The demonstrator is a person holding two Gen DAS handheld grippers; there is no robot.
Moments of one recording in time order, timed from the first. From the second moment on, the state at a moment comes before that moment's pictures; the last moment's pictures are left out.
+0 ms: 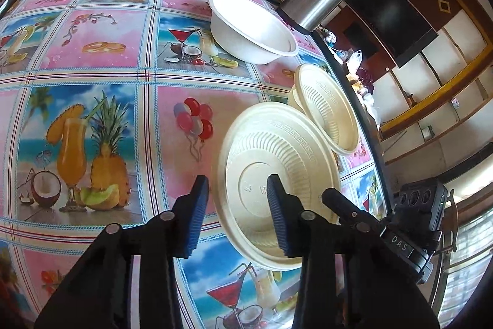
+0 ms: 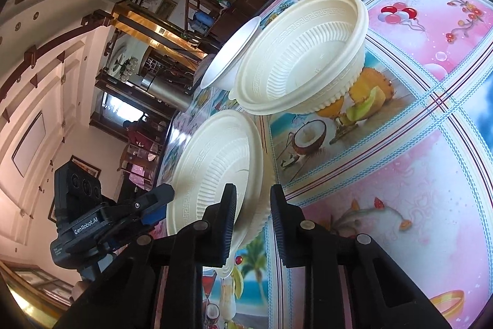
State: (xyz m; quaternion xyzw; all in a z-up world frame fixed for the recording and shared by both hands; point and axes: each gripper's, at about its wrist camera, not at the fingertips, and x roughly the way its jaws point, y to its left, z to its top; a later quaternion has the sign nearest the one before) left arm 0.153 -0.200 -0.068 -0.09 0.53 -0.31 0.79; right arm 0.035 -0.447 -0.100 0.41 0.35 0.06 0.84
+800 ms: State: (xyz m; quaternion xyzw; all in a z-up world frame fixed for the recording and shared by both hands) left arm 0.146 -0.203 -0.072 -0.06 0.53 -0.29 0.80; right arm 0.034 -0.449 -0.099 0.40 0.35 0.05 0.85
